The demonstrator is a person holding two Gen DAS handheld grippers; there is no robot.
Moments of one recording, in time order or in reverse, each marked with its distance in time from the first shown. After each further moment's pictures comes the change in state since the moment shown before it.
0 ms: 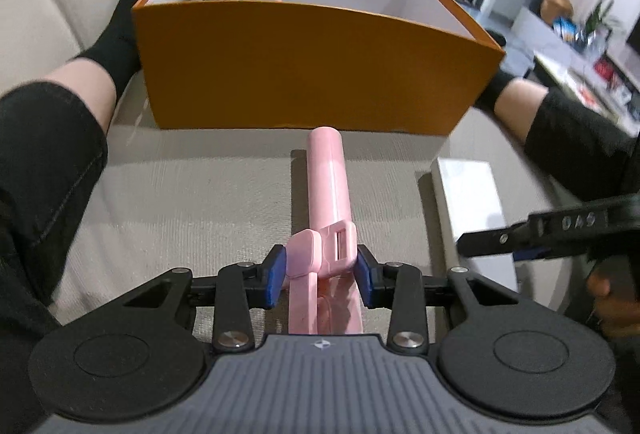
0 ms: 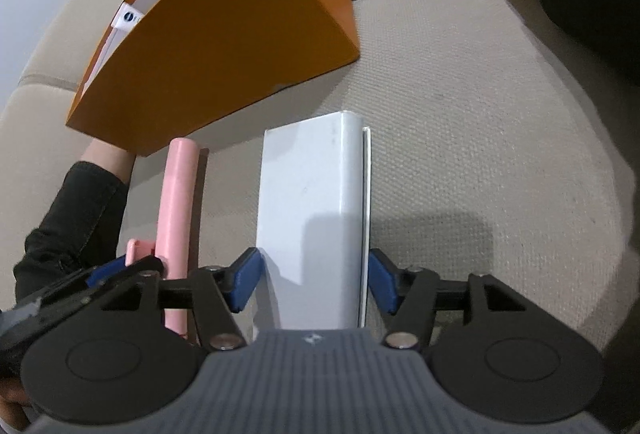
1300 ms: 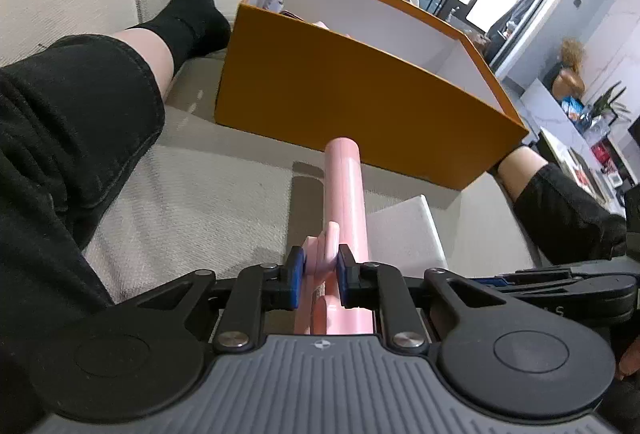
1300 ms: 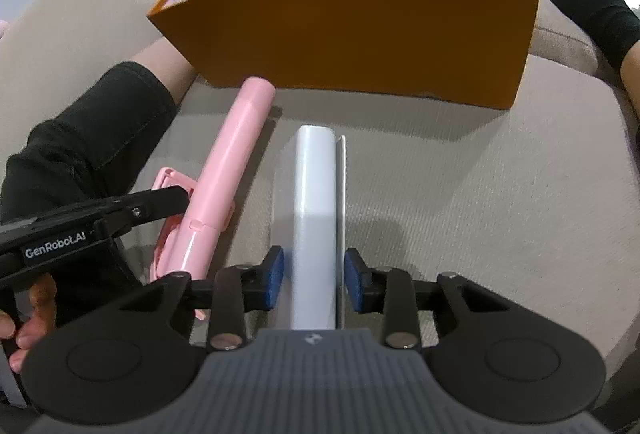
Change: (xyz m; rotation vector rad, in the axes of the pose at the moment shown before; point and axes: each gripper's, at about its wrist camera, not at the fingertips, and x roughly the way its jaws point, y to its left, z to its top) left arm -0.026 0.045 -0.009 -0.222 -0.090 -0.055; right arm 0.012 0.103 -0.008 -0.359 0.057 -0.073
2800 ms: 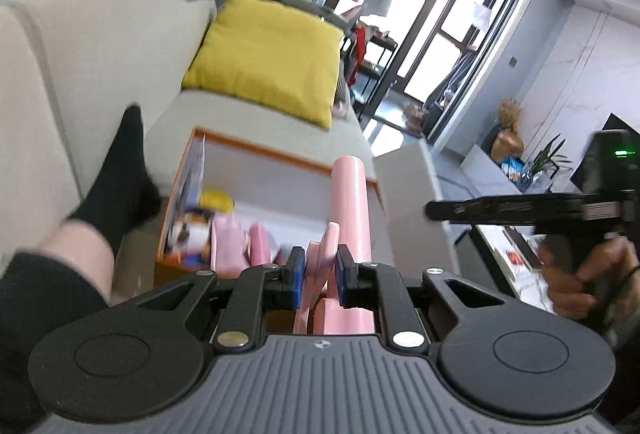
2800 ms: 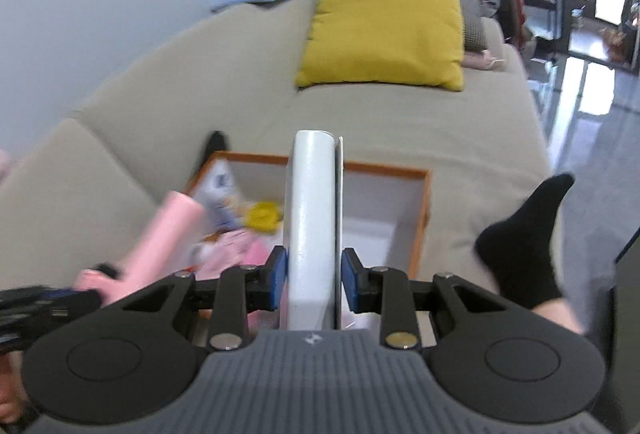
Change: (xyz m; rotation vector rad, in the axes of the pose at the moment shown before) left arm -0.053 -0.042 0.122 0.076 -0.251 -0.167; right arm -0.125 -0.022 0.165 -0.098 -0.338 -0.130
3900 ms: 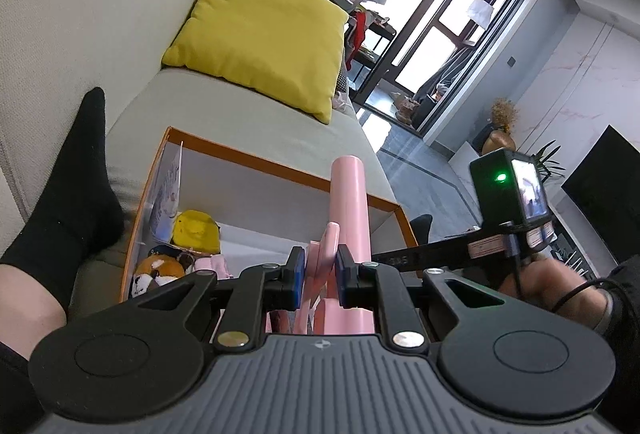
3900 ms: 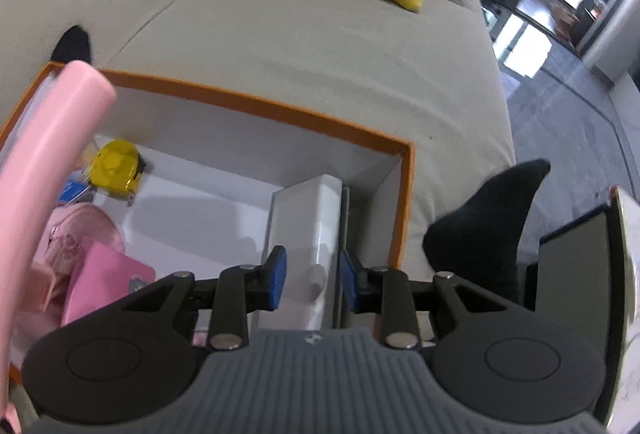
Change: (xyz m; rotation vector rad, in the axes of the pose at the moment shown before) left arm 0.099 0.042 0.033 -0.063 0.062 -0.070; right arm 0.161 -0.003 0.031 -0.101 0.319 -0.328
